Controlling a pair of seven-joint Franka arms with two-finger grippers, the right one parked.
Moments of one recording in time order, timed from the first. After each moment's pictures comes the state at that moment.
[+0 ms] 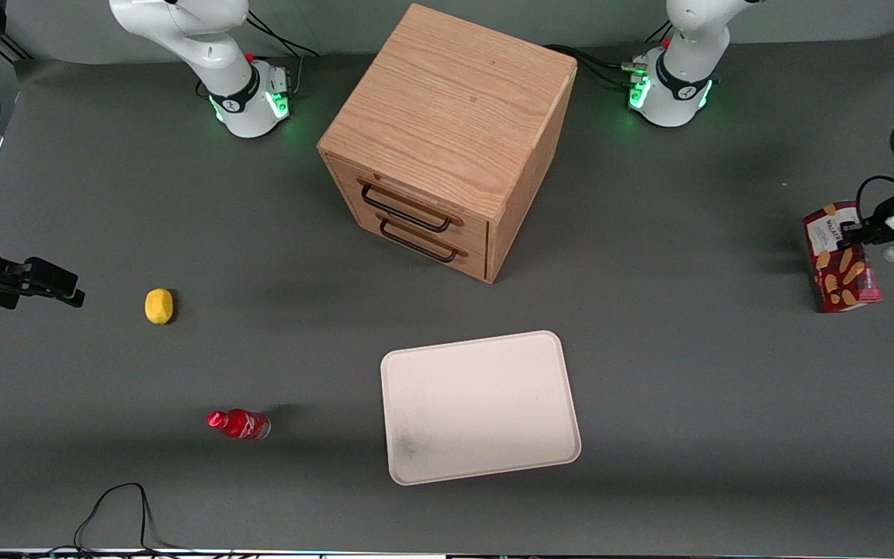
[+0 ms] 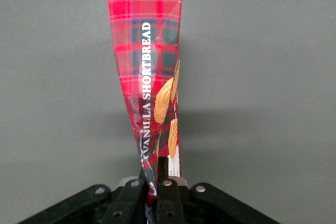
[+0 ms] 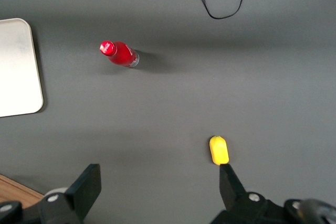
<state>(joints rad) 0.52 0.14 0.04 -2.30 -0.06 2.39 0.62</state>
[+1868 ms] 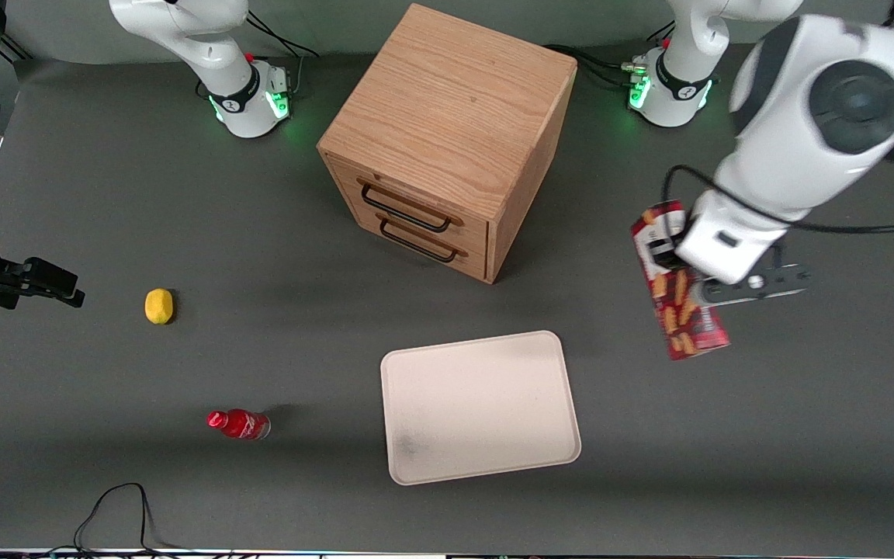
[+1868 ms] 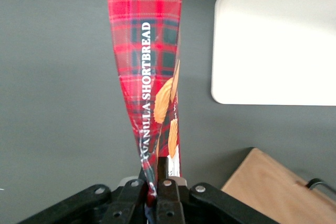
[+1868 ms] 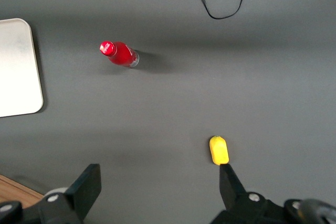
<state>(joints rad) -0.35 0.24 -0.03 -1.45 0.01 1.66 -0.55</state>
